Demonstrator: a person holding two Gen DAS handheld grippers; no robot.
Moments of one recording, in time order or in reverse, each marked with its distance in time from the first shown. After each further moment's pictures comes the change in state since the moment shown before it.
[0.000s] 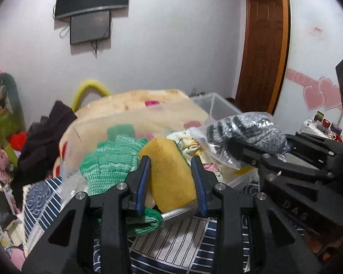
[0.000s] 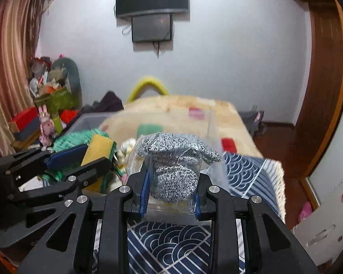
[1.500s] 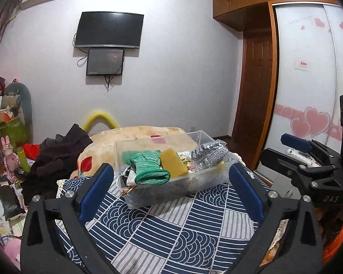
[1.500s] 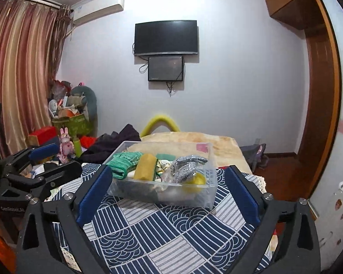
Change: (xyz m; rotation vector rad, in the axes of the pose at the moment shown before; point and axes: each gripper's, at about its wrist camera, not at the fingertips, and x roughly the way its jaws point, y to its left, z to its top) left arm -0.162 0.009 -0.043 -0.051 -0.268 -0.004; right arm -0.125 0.014 -0.024 -0.032 -0.274 0.049
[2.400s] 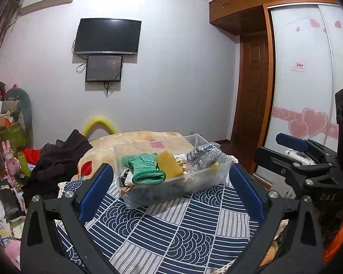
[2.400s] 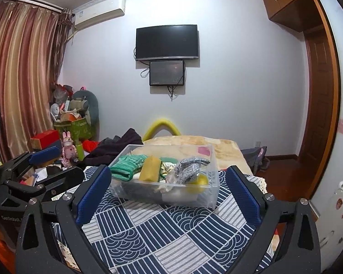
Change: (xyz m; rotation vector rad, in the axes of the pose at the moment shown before) left arm -0.016 -0.009 -0.006 0.017 -0.039 -0.004; right arm -0.010 0.004 -0.001 0.005 -0.024 0.010
